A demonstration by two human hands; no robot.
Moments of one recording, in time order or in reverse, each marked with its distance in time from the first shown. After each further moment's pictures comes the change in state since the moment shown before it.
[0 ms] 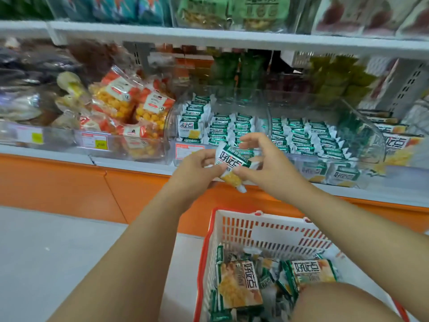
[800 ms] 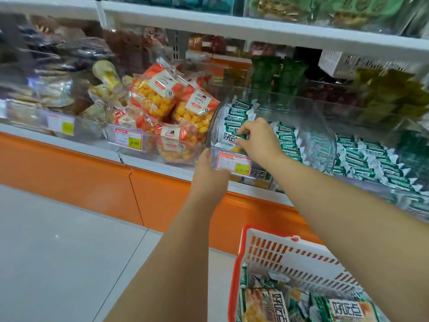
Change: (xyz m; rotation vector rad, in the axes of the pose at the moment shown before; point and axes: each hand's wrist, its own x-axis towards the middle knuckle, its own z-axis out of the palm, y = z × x) left_hand 0.050 -0.035 -0.055 -0.086 0.349 -0.081; right_hand 0.167 0.010 0.100 -0.458 0.112 0.032
